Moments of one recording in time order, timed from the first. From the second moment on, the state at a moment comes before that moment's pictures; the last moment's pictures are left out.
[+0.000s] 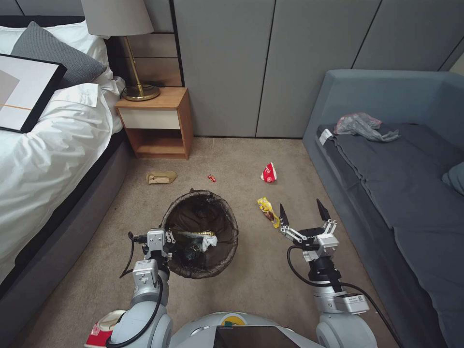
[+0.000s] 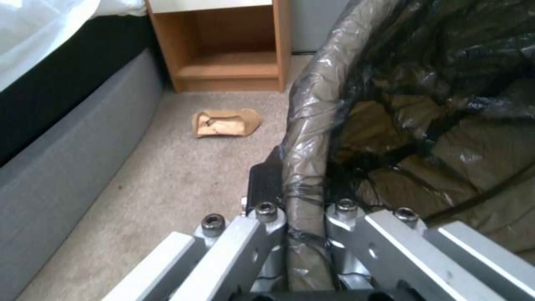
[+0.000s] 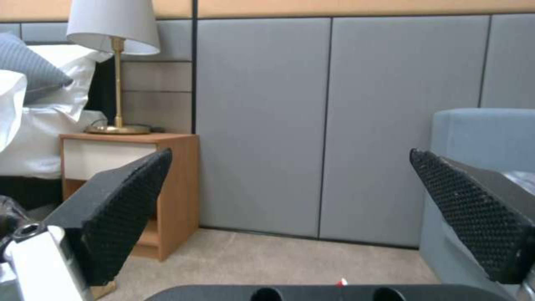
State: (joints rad) left arm 1.79 -1.53 -0.38 -2.37 0.04 0.35 -0.28; right arm -1.80 1.33 0.47 2.21 0.07 0.46 0.07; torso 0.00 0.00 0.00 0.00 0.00
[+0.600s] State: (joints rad) left arm 1.79 -1.53 -0.38 -2.37 0.04 0.35 -0.28; right arm -1.79 1.33 0.47 2.20 0.06 0.47 0.07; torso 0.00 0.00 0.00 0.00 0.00
